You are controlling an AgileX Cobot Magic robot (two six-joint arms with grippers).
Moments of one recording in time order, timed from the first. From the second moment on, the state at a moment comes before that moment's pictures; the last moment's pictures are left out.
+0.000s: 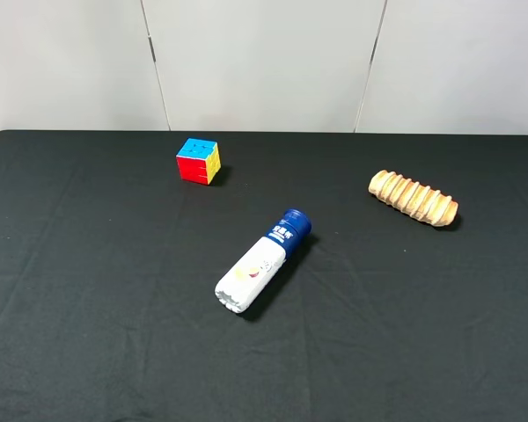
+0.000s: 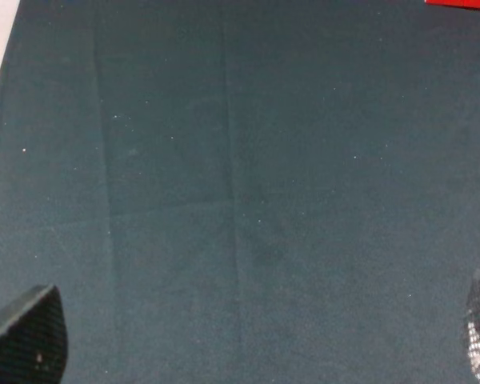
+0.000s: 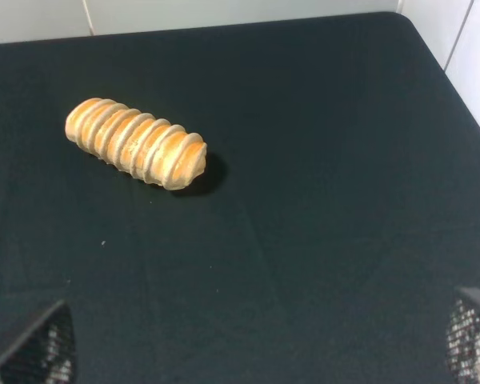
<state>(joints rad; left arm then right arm) -0.05 -0.01 -0.49 0.06 1.06 0.01 -0.07 -0.01 -0.49 -0.05 1.03 0.07</state>
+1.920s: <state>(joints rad) -0.05 -0.01 -0.49 0.06 1.06 0.01 -0.07 1.27 -0.99 0.10 0.86 -0.58</state>
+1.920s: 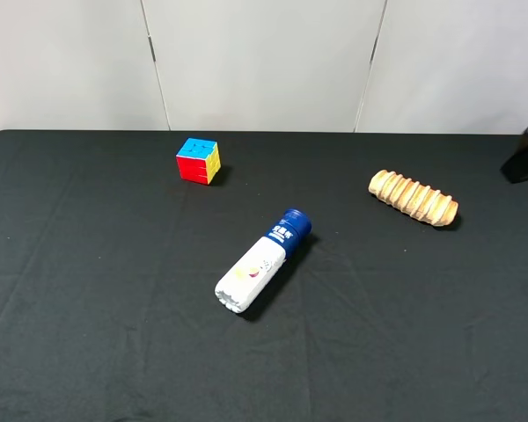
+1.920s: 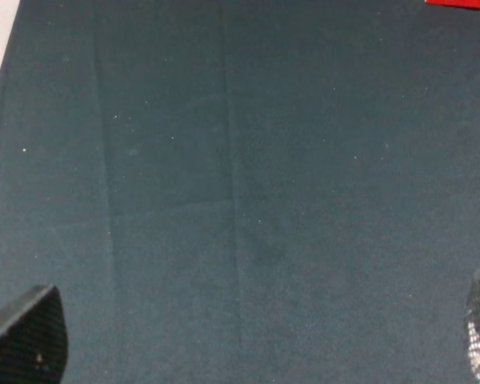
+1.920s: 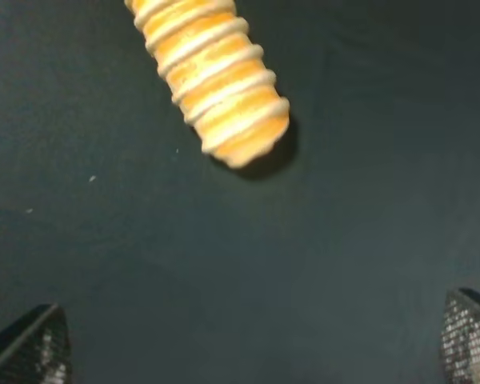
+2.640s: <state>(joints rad) -0.05 -0.01 -0.49 0.06 1.06 0.01 -0.07 1.71 -0.99 0.19 0.66 -0.99</state>
